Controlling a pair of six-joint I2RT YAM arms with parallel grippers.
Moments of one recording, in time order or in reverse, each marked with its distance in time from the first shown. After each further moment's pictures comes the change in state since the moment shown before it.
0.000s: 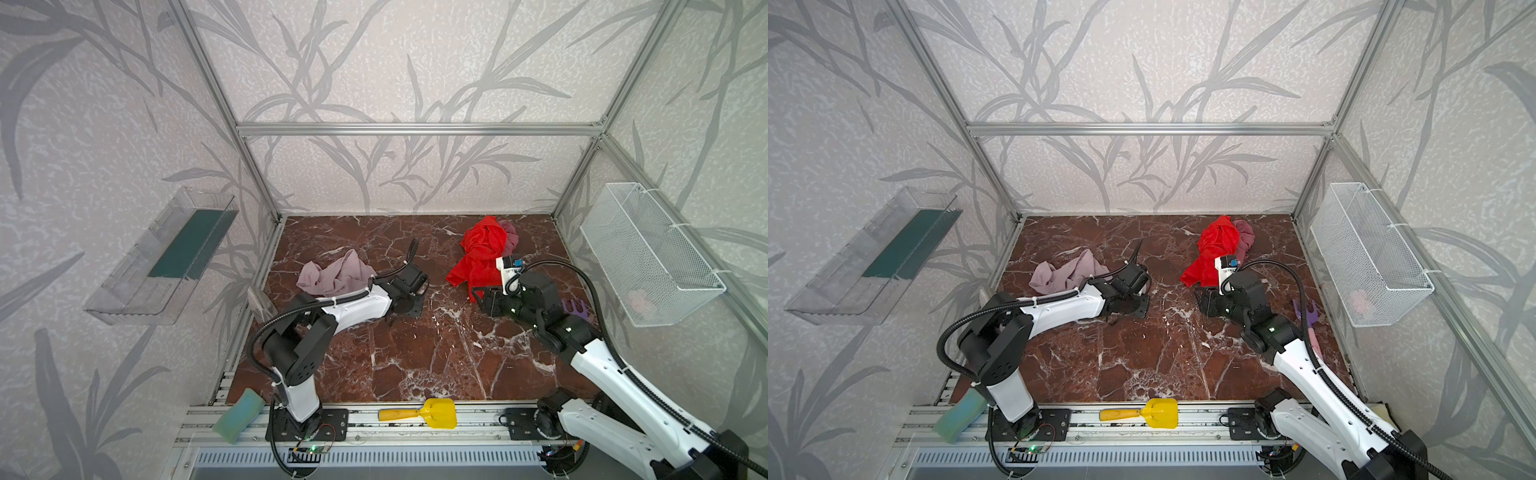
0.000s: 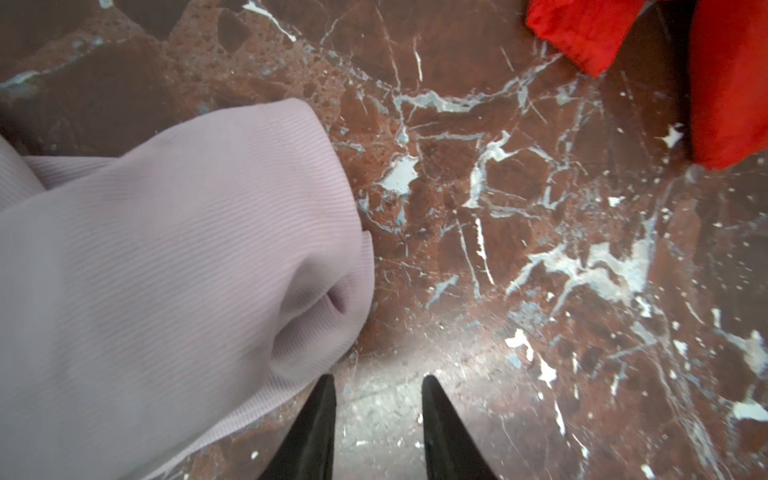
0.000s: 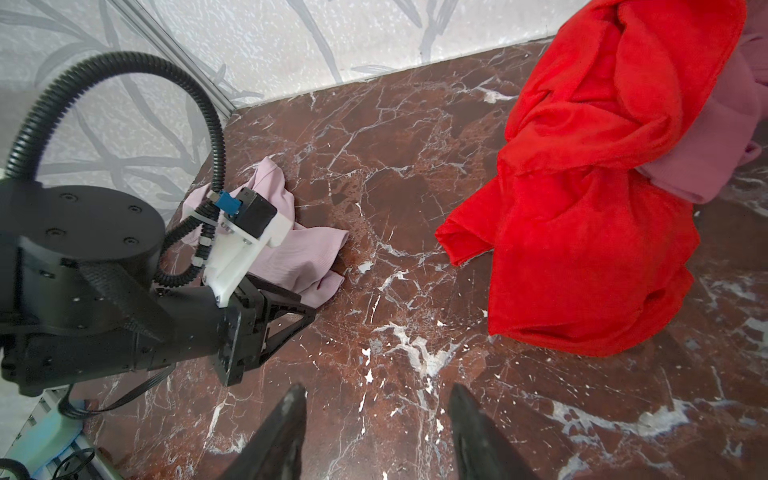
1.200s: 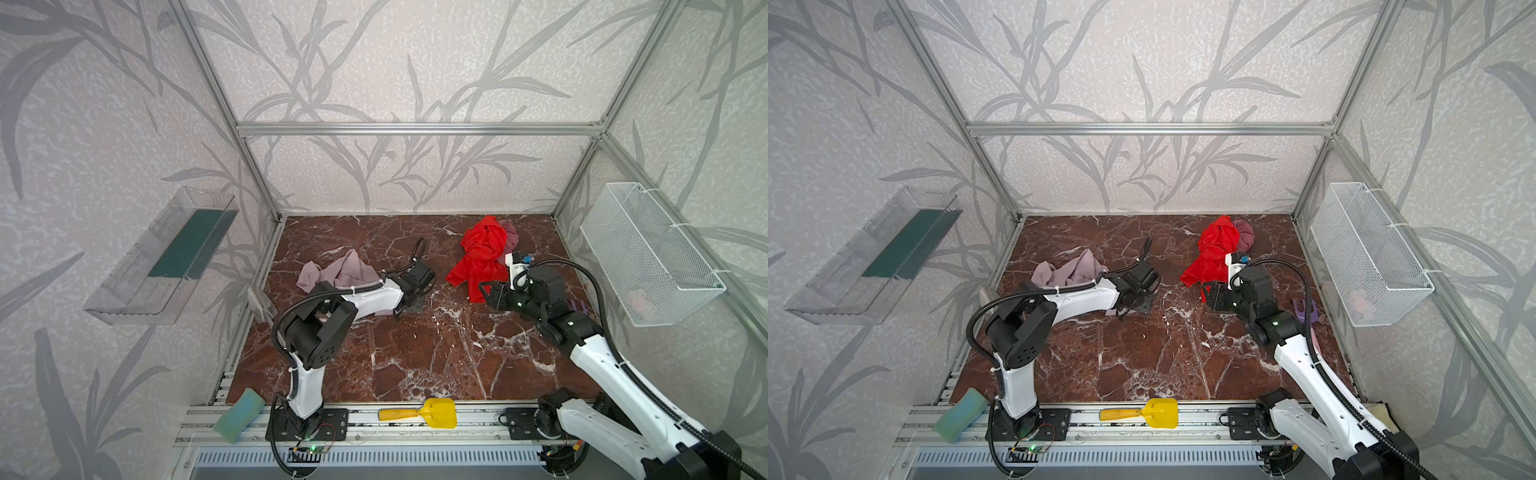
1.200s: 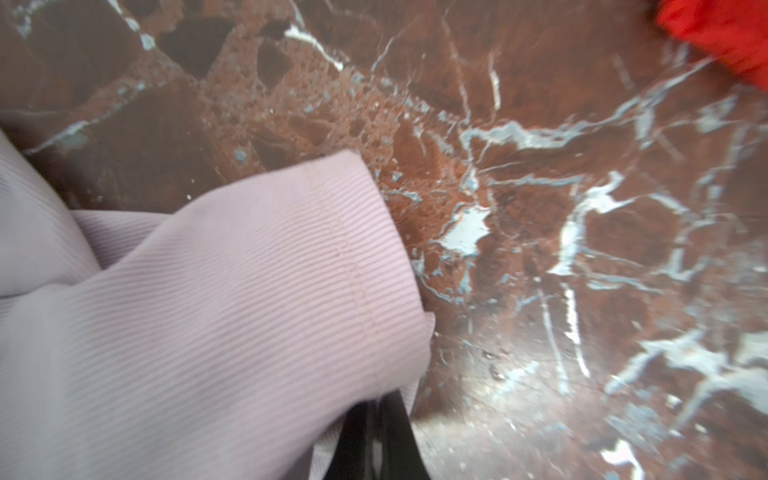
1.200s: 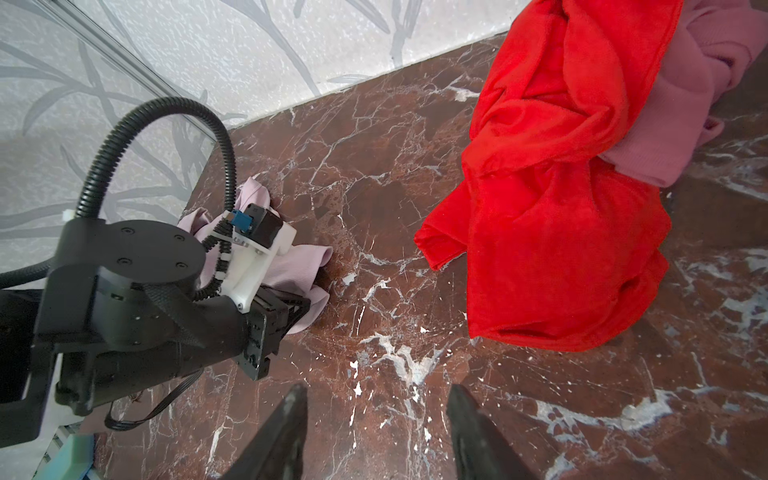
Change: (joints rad) left arm -0.003 0.116 0.115 -0.055 -0.117 0.028; right arm -0.119 0.031 -0.010 0.027 -0.086 0.029
